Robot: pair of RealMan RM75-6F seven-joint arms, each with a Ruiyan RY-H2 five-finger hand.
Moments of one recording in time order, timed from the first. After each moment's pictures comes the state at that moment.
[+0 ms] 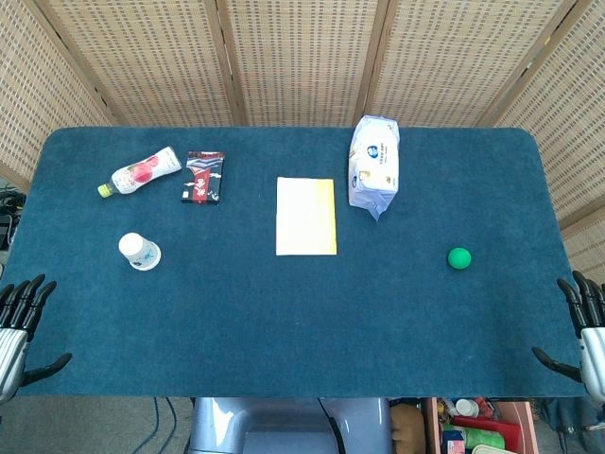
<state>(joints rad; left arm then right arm) 0.00 -1.04 0.04 -1.76 1.64 1.58 0.11 0.00 -1.07 0.05 -1.56 -1.56 1.62 0.05</state>
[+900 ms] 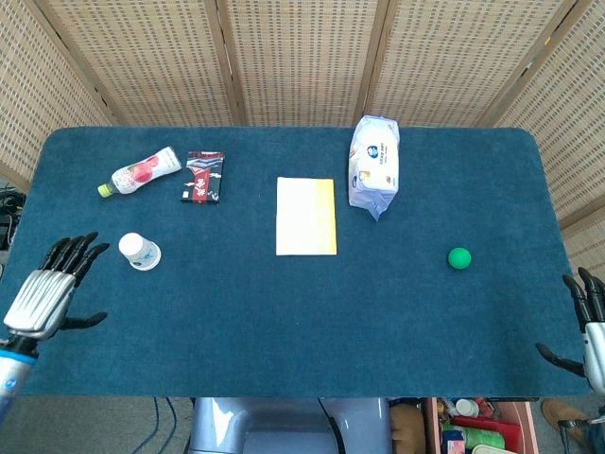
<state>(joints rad) -0.29 -0.96 -0.11 -1.82 1.43 1.17 0.08 0.01 -1.07 0.08 -1.56 -1.51 1.57 0.06</state>
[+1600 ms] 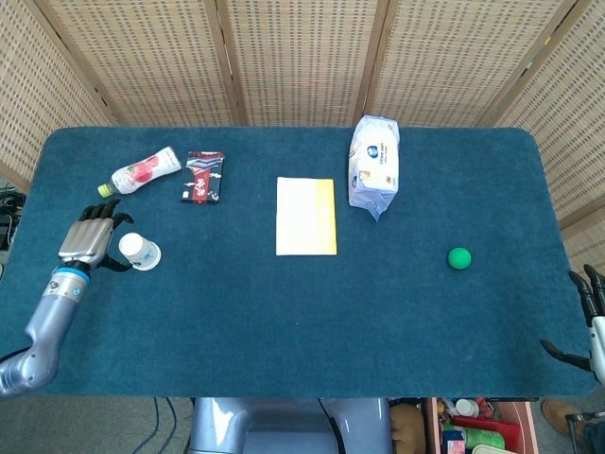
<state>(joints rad) -0.68 -1.17 -0.19 -1.57 0.67 0.85 0.42 0.02 -1.06 0.09 -1.52 -1.47 1.52 0.13</state>
